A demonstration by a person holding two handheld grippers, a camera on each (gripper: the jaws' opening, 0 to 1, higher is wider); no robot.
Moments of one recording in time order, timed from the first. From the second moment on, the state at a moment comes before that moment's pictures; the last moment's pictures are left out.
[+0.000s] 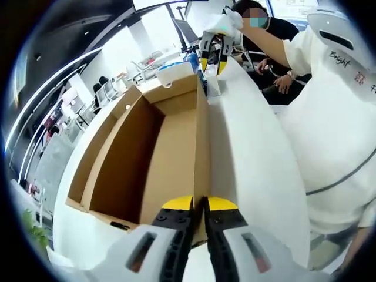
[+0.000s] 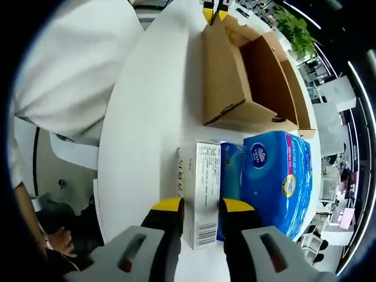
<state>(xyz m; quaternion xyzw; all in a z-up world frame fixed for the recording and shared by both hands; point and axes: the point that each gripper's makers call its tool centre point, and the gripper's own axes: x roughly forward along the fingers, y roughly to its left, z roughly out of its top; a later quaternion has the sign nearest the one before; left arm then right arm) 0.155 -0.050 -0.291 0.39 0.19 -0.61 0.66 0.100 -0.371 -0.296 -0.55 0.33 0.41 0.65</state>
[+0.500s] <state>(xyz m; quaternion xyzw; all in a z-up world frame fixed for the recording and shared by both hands) 0.153 -0.051 -0.290 0.39 0.19 -0.61 0.66 0.101 -0.373 -0.293 -0.56 0.31 0.39 0.66</state>
